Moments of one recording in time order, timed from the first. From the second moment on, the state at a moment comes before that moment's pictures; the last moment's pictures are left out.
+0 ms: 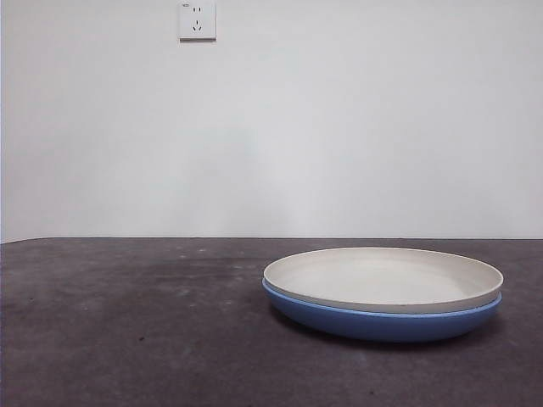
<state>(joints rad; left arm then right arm) -0.57 1.40 1.94 -1.41 0.34 -0.01 0.16 0.64 1.20 -1.14 -0.49 0.10</state>
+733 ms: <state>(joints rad) -0.57 0.72 1.30 -1.25 0.34 -0.02 0.16 0.69 1.20 -1.26 -0.39 0.11</state>
